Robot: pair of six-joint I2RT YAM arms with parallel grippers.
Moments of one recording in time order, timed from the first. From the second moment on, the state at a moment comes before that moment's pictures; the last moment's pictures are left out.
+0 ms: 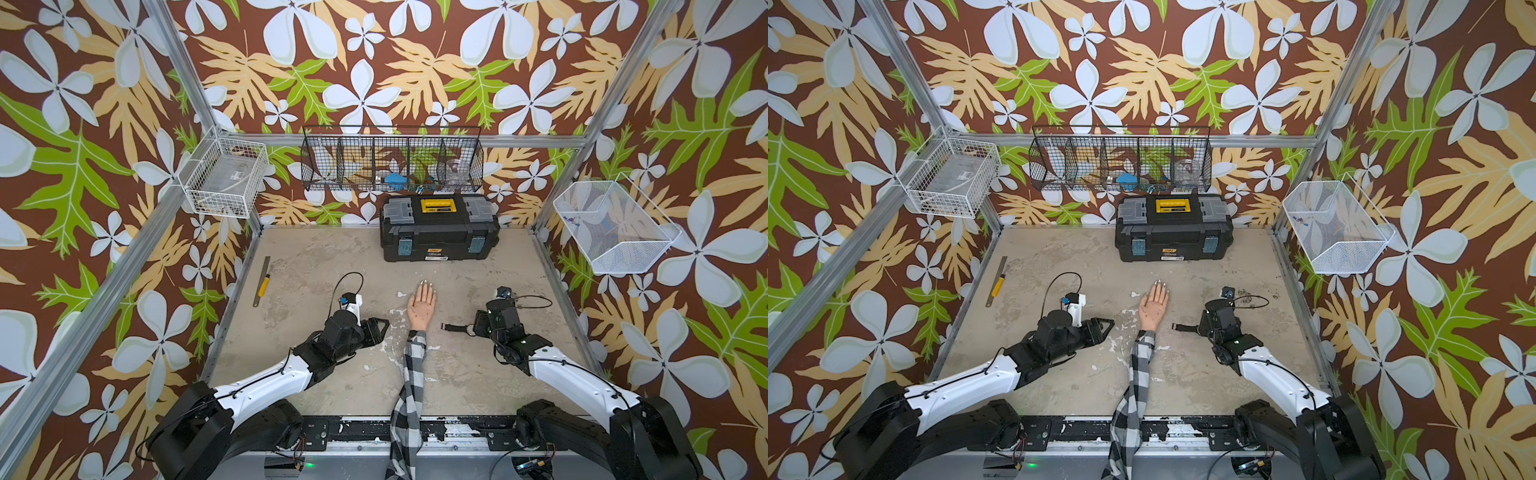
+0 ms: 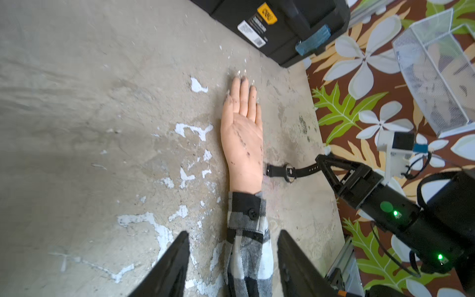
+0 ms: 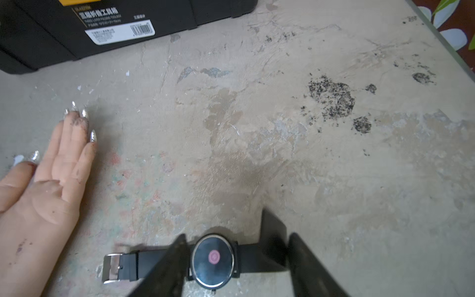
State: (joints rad) left arm -0.67 1.09 0.44 0.16 0.05 -0.90; right arm 0.34 1.08 0.47 -0.16 0.33 0.45
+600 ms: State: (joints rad) left arm -0.52 0.74 0.42 0.06 -0.62 -0.36; right arm 0.24 1.01 0.65 -0.15 0.60 0.40
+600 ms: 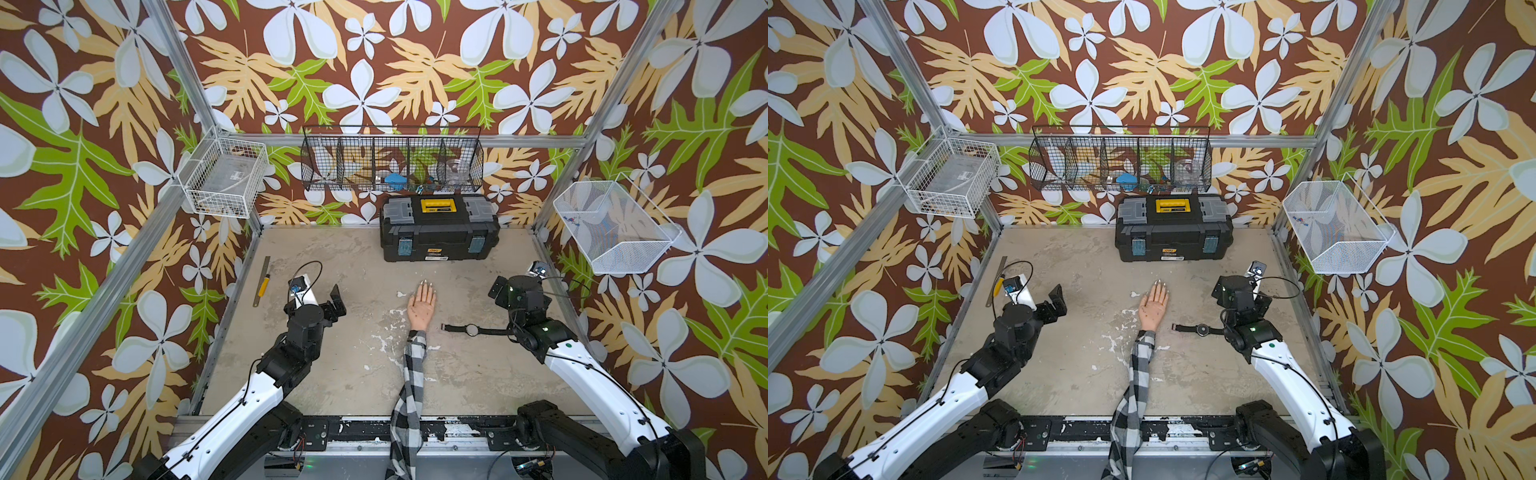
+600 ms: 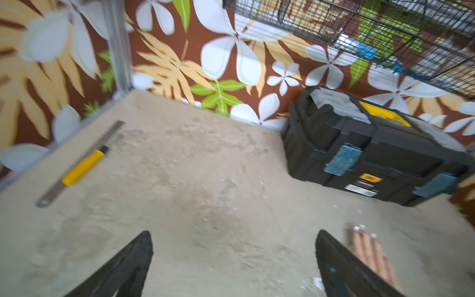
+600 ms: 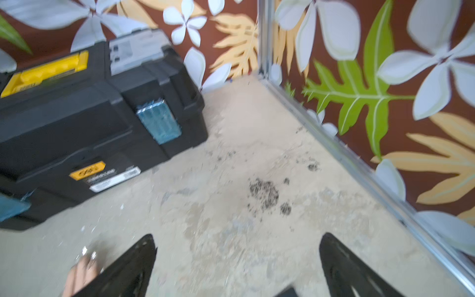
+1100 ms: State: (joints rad) left arm -0.28 1.21 0.12 0.92 -0.58 -0.04; right arm 0.12 1.34 0.25 0.69 0.46 0.00
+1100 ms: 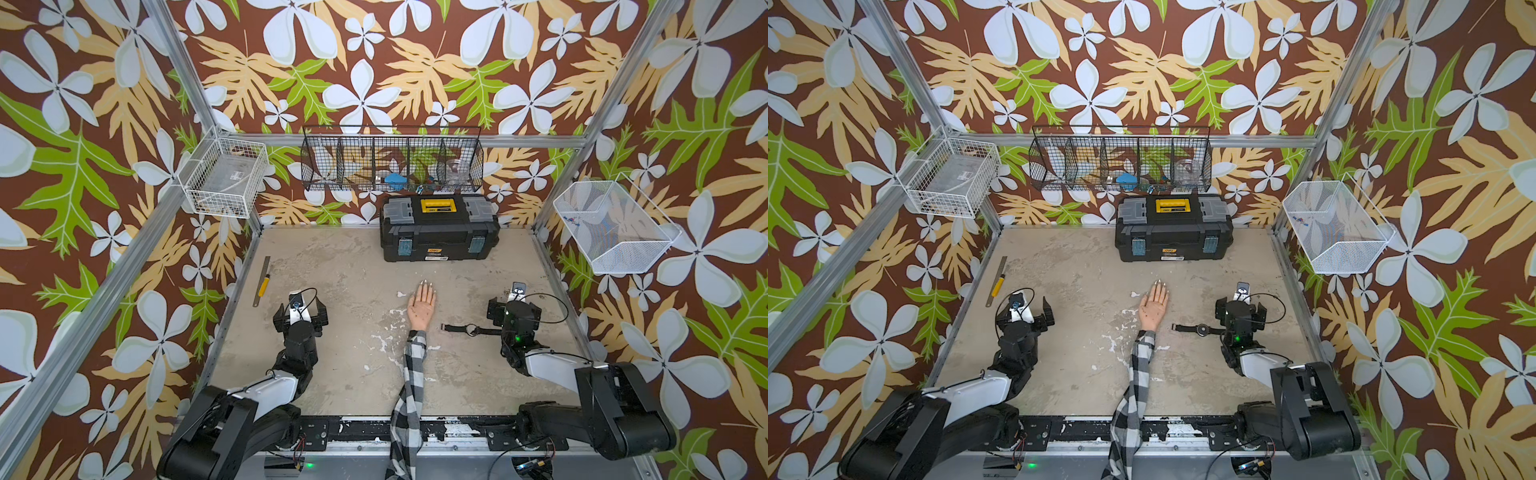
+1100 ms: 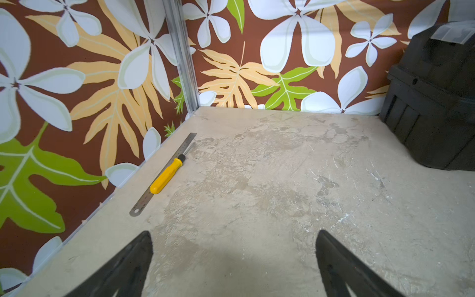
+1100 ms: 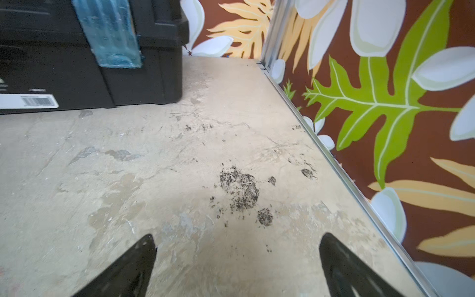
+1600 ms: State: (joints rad) left arm -0.08 1.45 0.15 1.17 -0.30 -0.10; right arm 0.06 1.48 0.19 1.10 0.22 -0.03
